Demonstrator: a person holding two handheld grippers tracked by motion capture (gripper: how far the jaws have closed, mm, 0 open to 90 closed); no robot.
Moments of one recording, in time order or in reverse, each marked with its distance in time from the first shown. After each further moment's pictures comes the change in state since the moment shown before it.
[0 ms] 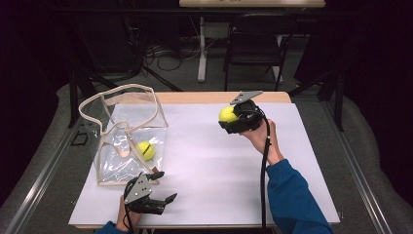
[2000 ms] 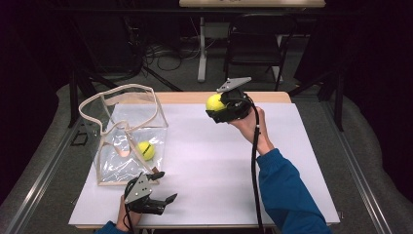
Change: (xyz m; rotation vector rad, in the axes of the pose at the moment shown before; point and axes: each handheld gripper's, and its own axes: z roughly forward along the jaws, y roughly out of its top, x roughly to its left) left arm 0.000 0.000 0.000 0.004 -0.008 -0.001; right arm 0.014 0.049 0.001 -0.065 0.017 -0.053
